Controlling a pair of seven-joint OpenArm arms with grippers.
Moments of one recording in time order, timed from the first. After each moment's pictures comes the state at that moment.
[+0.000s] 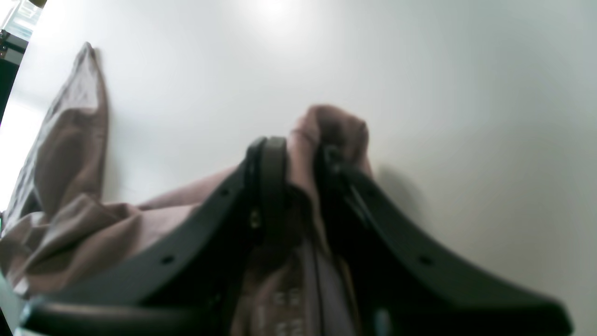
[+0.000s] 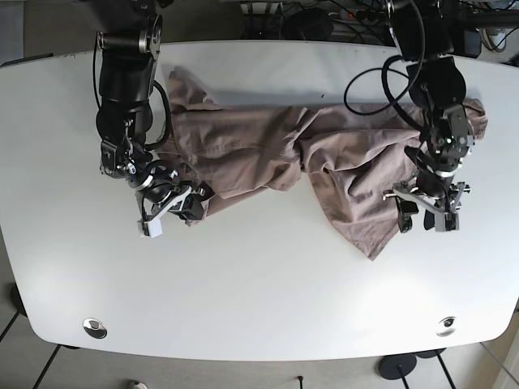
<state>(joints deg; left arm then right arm) -7.2 -10.2 -18.8 86.3 -14.3 -14.3 32.0 17.9 5.7 10.5 54.8 25.9 29.9 -30.3</state>
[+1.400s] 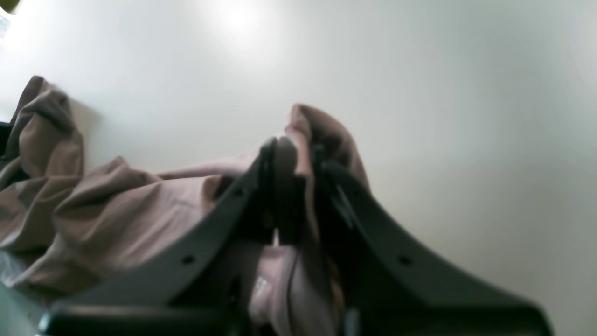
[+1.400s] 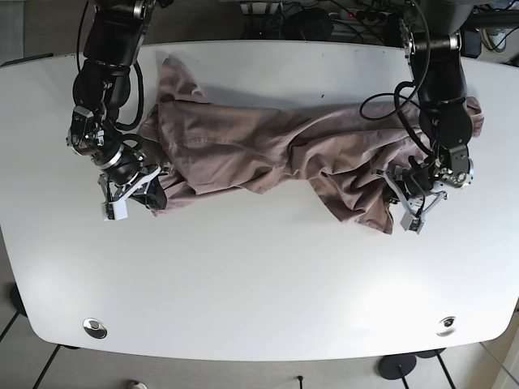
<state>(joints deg) -15.3 -16.9 -11.6 67.9 -12.6 -33.1 45.6 4.1 7.8 18.3 83.2 26.8 30.4 -37.8</state>
